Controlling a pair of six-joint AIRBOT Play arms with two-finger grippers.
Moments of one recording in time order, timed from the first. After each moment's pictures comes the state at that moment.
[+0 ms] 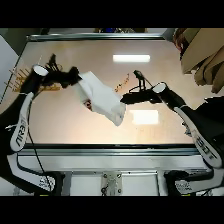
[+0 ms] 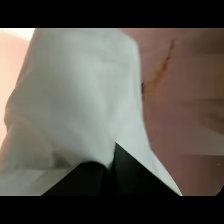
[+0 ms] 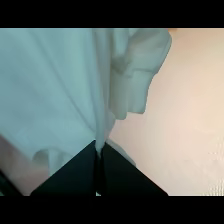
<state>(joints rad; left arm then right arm) 0.02 -1.65 1.59 0.79 -0.93 -1.56 0.24 -1.52 1.21 -0.64 0.86 1.03</state>
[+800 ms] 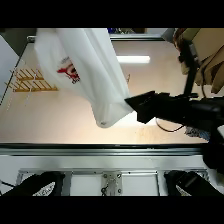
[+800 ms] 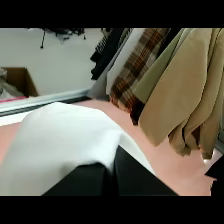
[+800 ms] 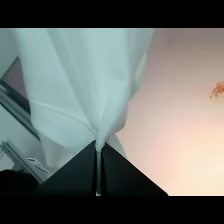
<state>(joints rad) -0.29 -1.21 1.90 1.07 -0.89 -1.44 0.59 -0.79 1.17 -1.13 0.95 1.72</state>
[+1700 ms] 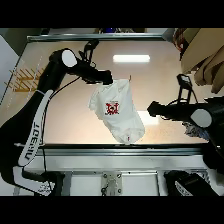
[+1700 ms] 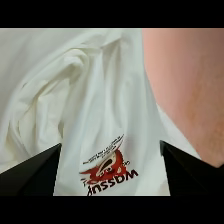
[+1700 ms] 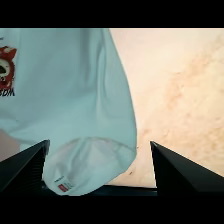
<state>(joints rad) -0.38 -1.63 1.78 1.14 -1.21 -1.55 0.27 -0.84 0.93 -1.44 1.08 1.97</state>
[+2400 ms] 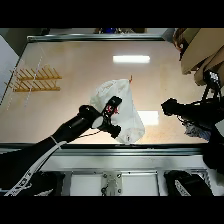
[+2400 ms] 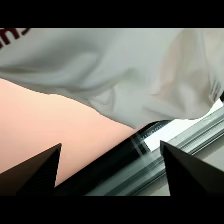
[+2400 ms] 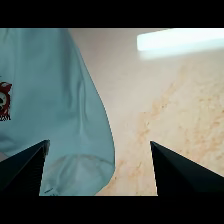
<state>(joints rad) -0.84 -1.34 1.07 1.48 -1.02 -1.78 0.16 -0.68 0.93 -1.45 1.09 1.91</state>
